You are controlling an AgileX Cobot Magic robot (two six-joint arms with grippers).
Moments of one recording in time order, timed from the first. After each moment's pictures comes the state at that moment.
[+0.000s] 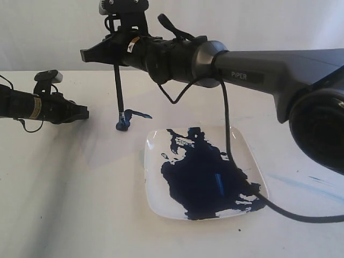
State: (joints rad) left arm 0.00 2.26 -1.43 1.67 -0.61 -1.60; right arm 0.80 2.23 -1.84 0.10 -0.09 0.02
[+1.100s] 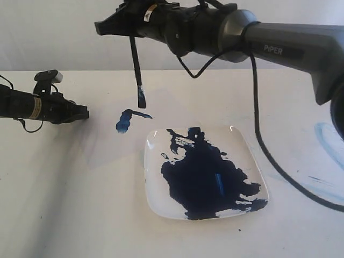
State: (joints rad) left arm 0.00 2.26 -1.43 1.67 -0.61 -1.60; right arm 0.74 2.13 -1.84 0.03 -0.06 -0.04
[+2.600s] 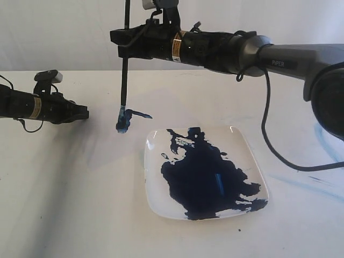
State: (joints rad) left arm 0.00 2.26 -1.43 1.67 -0.61 -1.60; right arm 0.56 2.28 -1.84 -1.19 -0.76 1.20
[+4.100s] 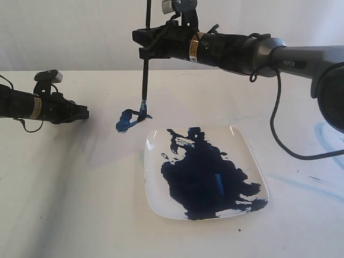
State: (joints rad) left arm 0.00 2.26 -1.43 1.67 -0.61 -1.60; right arm 0.49 2.31 -1.84 -1.16 -0.76 1.09
